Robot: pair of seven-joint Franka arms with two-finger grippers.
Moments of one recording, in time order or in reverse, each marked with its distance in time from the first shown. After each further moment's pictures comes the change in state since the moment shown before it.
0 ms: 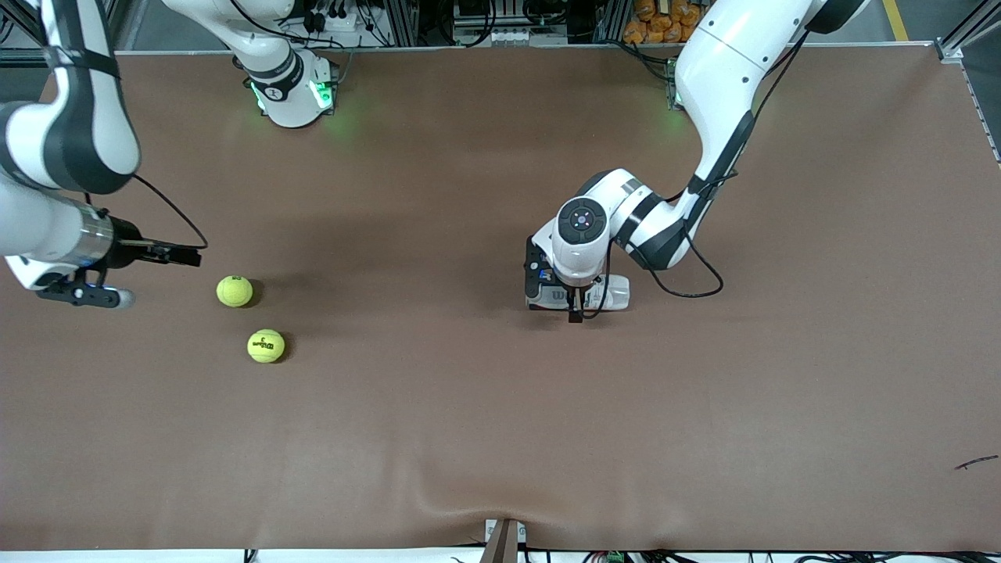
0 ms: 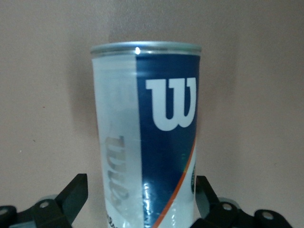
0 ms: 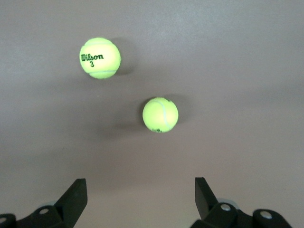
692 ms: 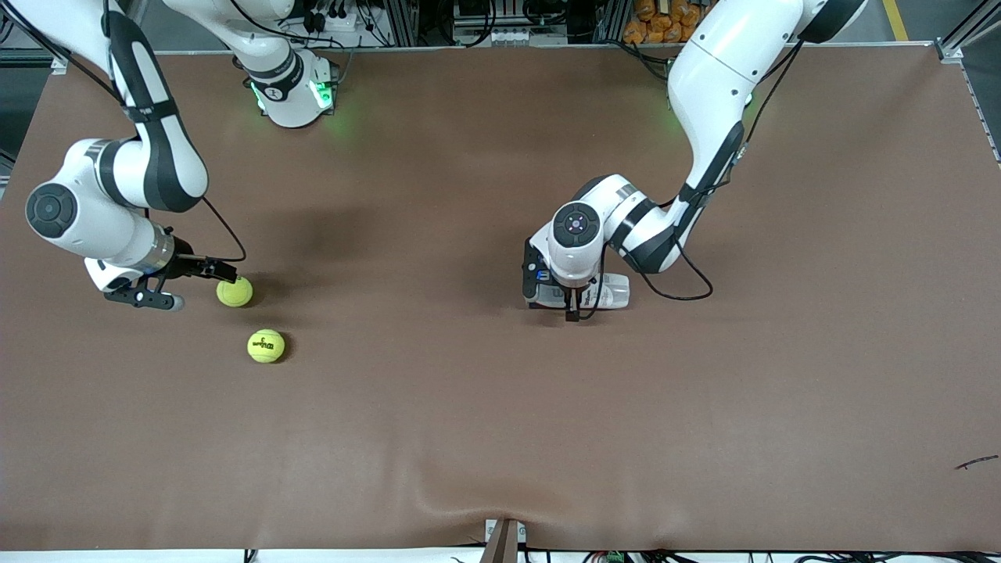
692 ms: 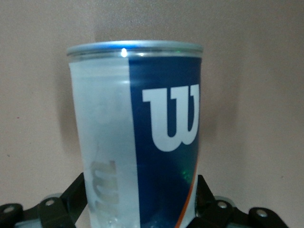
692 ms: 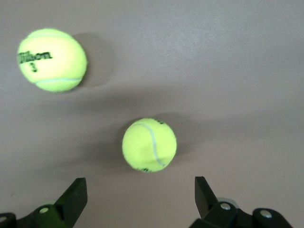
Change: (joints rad) left arm -0.007 0.035 0.000 -0.005 0.013 0.033 -0.004; right arm -0.024 0.064 -0.009 -0.272 -0.017 0.431 0.001
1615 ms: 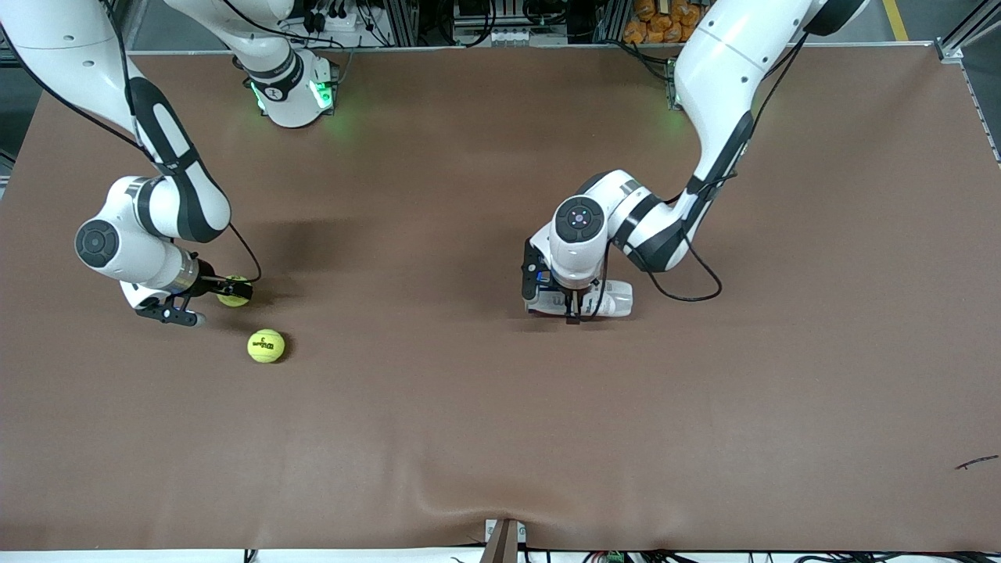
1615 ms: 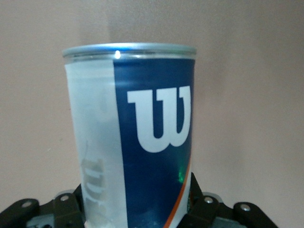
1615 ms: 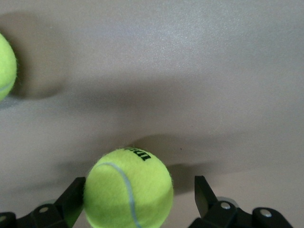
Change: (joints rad) left arm 0.015 -0.053 -0.002 0.056 -0.030 -0.078 0.060; right arm -0.028 0.186 0.002 -0.003 0.000 0.175 0.005
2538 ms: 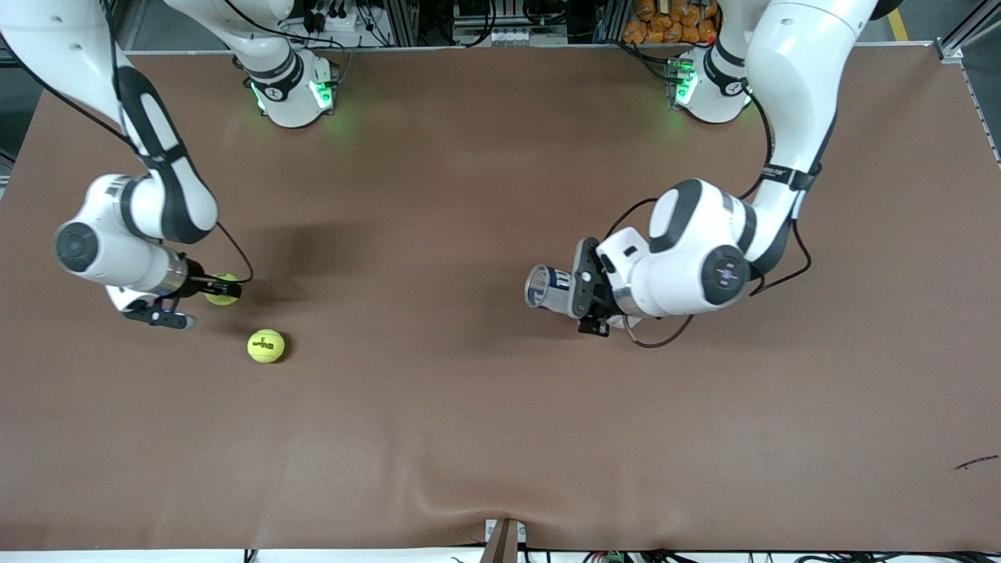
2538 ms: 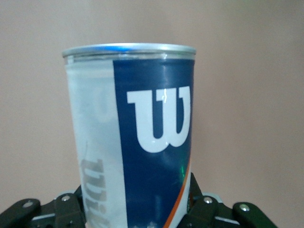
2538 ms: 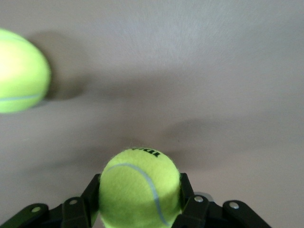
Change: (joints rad) left arm 0.185 -0.055 -0.001 0.160 -0.666 -0.195 0.650; right arm 0.001 -0.076 0.007 0.107 0.000 -0.228 0.001
